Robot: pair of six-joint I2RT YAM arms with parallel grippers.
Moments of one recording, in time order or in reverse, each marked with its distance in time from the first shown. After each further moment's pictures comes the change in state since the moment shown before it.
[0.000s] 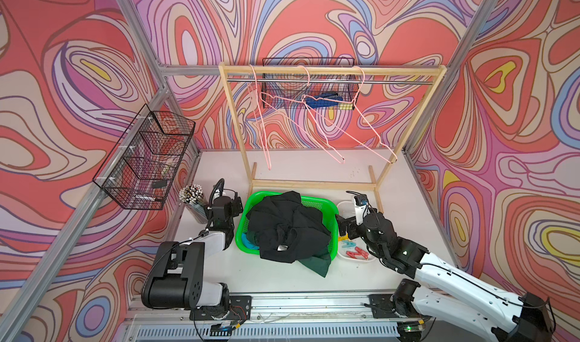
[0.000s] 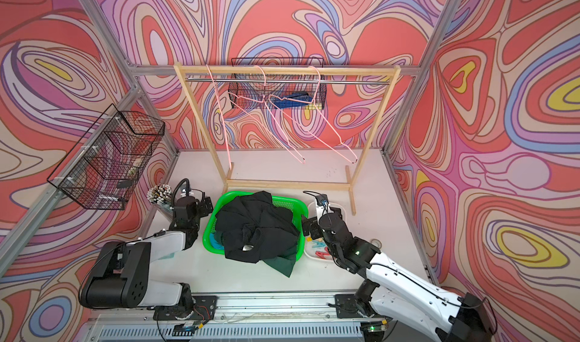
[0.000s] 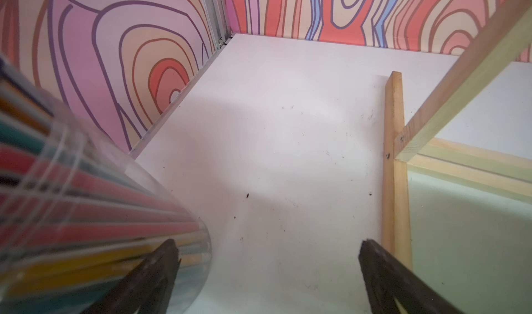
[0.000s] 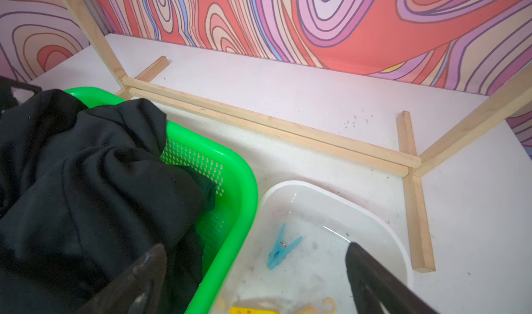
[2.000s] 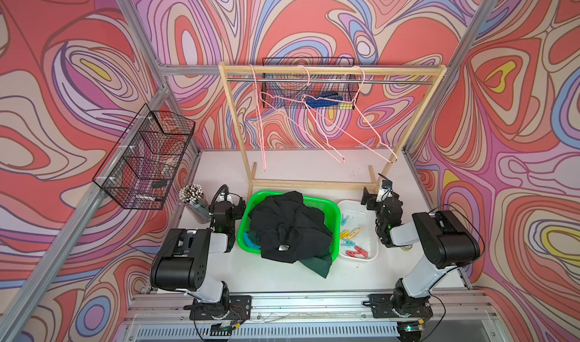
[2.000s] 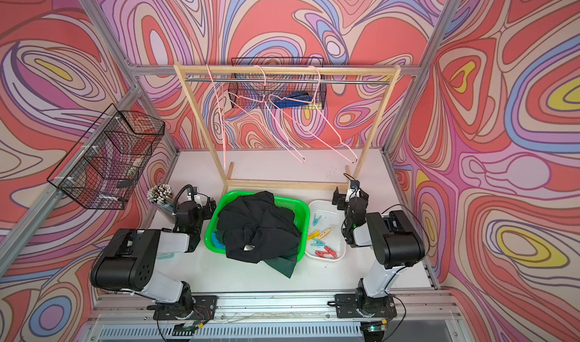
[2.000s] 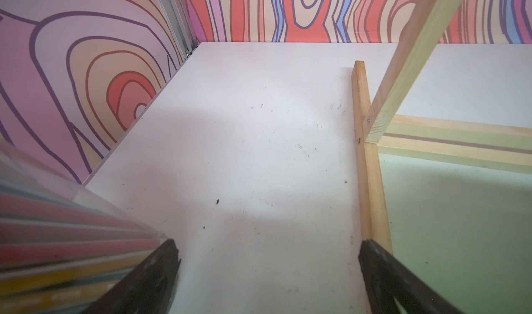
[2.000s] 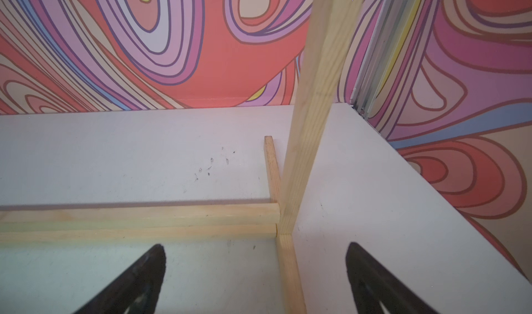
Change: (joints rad) left arm 0.000 0.106 -0.016 0.173 0.108 0.076; right arm -0.686 0.856 -0.115 1.226 -0.241 -0.197
